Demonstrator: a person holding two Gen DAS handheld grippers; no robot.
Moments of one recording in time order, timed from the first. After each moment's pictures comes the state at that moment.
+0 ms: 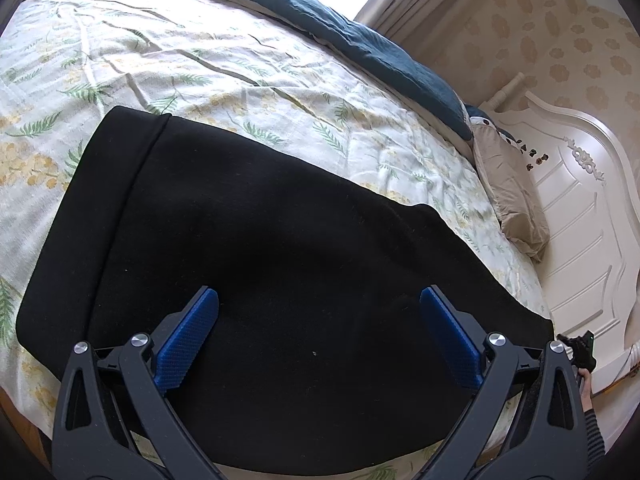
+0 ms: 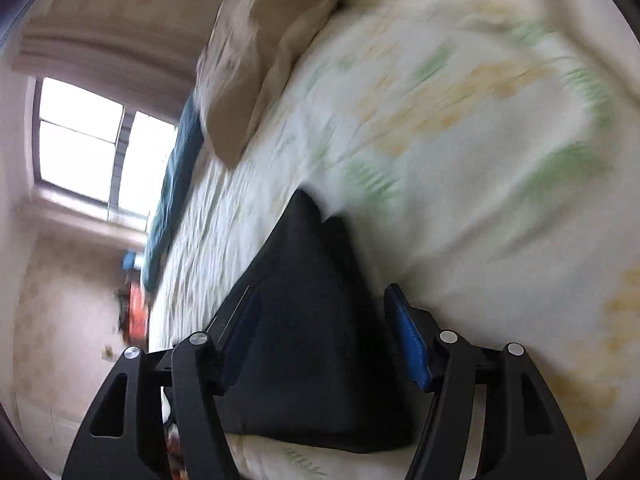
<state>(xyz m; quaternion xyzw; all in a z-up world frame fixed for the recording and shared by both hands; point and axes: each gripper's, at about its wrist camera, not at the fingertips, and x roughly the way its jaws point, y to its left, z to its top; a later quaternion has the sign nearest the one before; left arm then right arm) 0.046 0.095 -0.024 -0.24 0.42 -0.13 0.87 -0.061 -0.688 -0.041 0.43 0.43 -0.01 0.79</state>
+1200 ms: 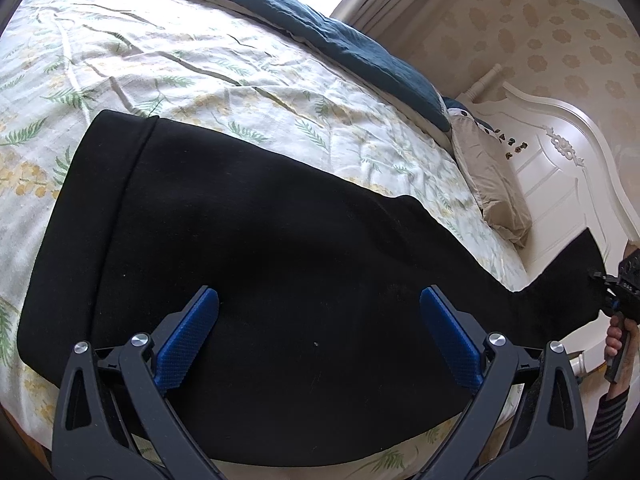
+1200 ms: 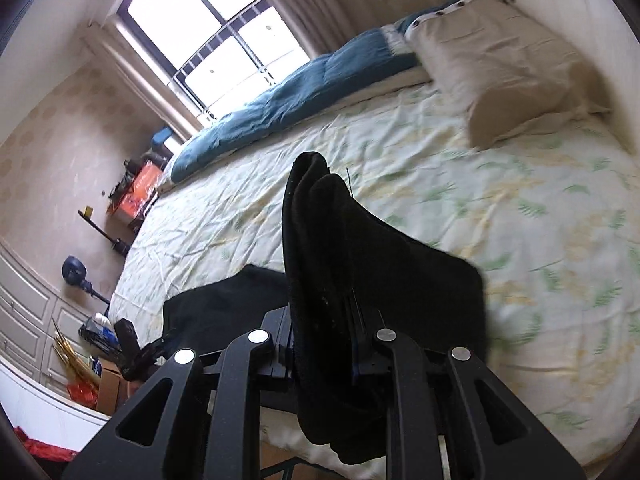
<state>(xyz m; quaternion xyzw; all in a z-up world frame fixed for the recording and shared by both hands) 0.041 0.101 -0.026 -0.23 0.41 -0.17 0.87 0.016 -0.379 0.119 0.23 0.40 0.10 0.88</state>
